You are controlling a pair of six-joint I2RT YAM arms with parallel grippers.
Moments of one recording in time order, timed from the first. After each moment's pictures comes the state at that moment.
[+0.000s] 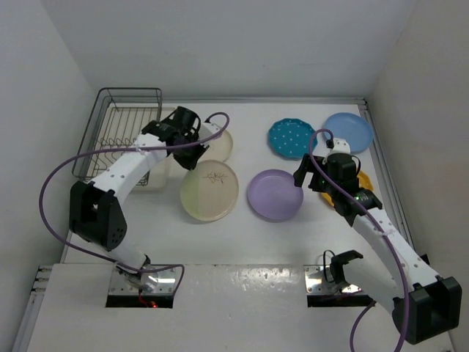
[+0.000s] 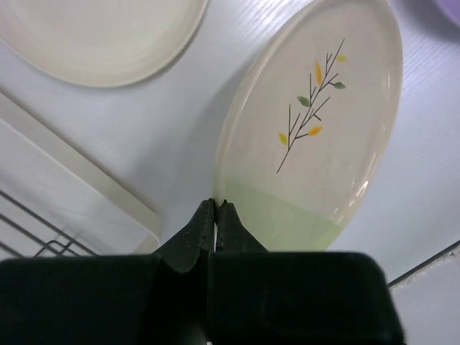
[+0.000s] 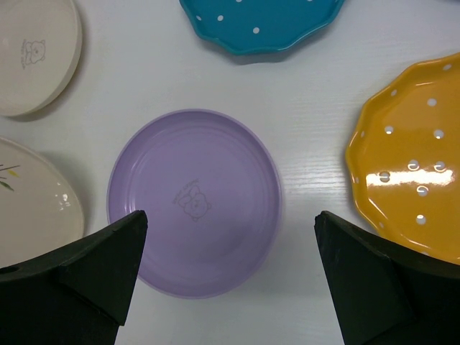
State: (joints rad) left arm -0.37 1.61 1.41 -0.89 0.15 0.37; right arm 0.28 0.92 0.64 -0.31 0.10 0.38
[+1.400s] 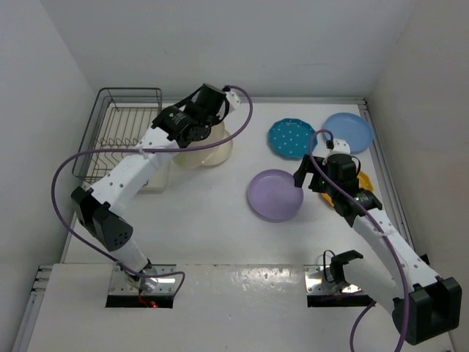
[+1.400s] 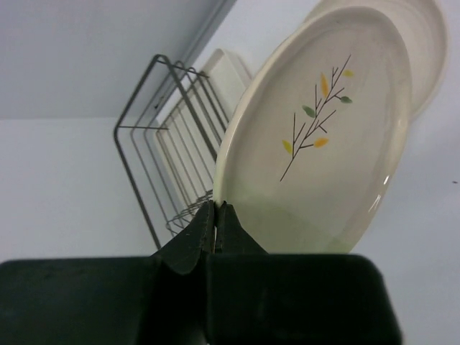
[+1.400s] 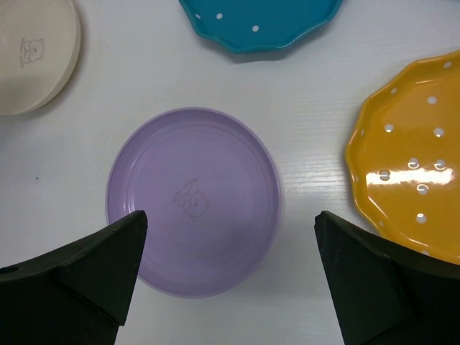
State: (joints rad) left arm -0.65 1.63 1.82 -0.90 -0.61 0.48; right arm 0.28 0.91 0.63 -0.31 0.10 0.38
